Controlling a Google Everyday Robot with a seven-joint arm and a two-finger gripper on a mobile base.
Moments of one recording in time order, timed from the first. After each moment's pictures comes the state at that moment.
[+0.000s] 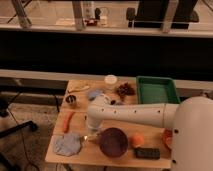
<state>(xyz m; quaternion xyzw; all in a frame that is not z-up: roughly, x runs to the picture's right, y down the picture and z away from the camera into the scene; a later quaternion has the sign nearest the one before) -0.090 0.254 0.811 -0.37 -0.16 -0.04 0.91</state>
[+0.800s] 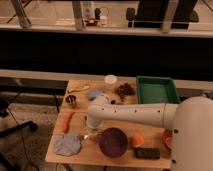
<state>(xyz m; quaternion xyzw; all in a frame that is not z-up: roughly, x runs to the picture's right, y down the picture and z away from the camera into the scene) -0.087 0.252 0.815 -0.37 -0.16 -0.05 0.91</state>
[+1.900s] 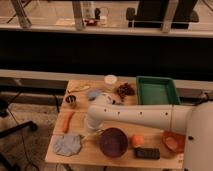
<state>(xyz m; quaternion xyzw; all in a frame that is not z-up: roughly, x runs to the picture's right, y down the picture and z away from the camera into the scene) -0.105 0.234 0.777 -0.32 -0.22 -0.11 0.91</state>
